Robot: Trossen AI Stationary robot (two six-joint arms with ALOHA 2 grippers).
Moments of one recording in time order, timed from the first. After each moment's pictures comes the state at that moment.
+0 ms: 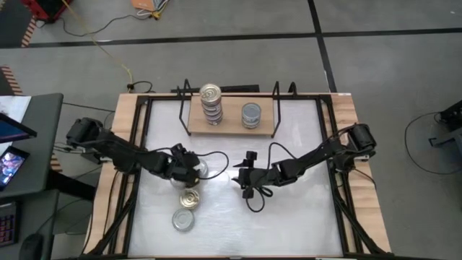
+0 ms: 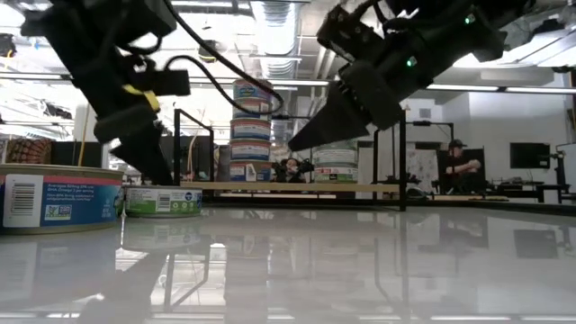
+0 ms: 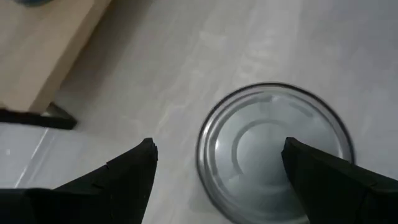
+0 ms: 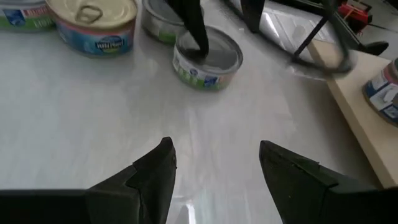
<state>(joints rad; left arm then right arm) -0.28 1.42 0.73 -0.46 -0.59 -0.56 0.28 1.77 0.91 0.25 0.50 -0.03</state>
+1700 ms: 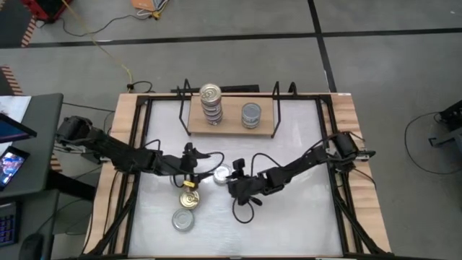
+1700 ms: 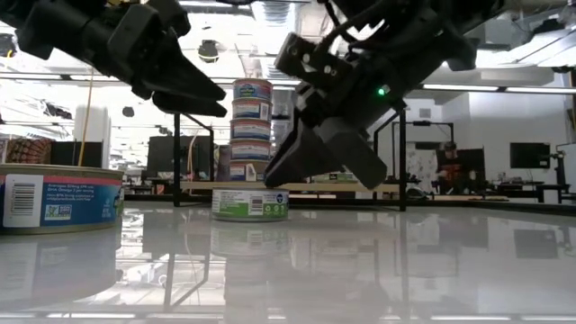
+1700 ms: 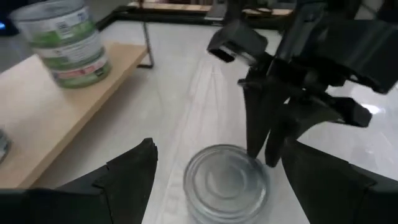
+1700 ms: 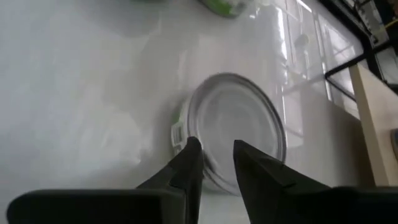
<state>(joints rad) -0.27 1.23 0.49 0.39 -0.46 -0.18 0.31 1.97 1.12 0.12 0.52 -0.28</state>
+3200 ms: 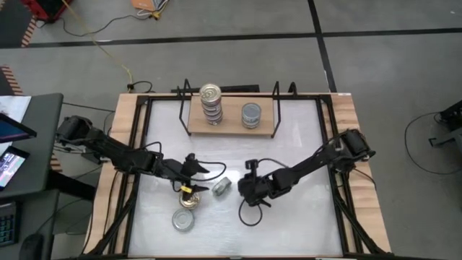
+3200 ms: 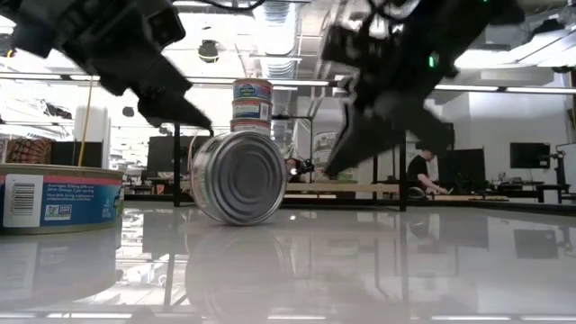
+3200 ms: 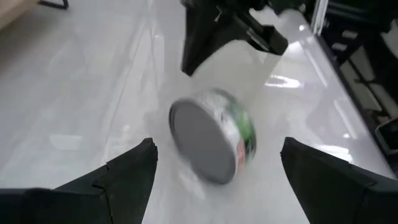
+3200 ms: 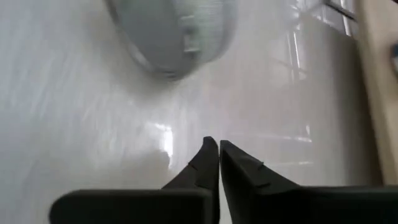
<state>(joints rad) -0.30 1.23 0.50 0.29 -0.21 -0.35 0.36 1.86 1.11 -0.26 0.55 0.01</state>
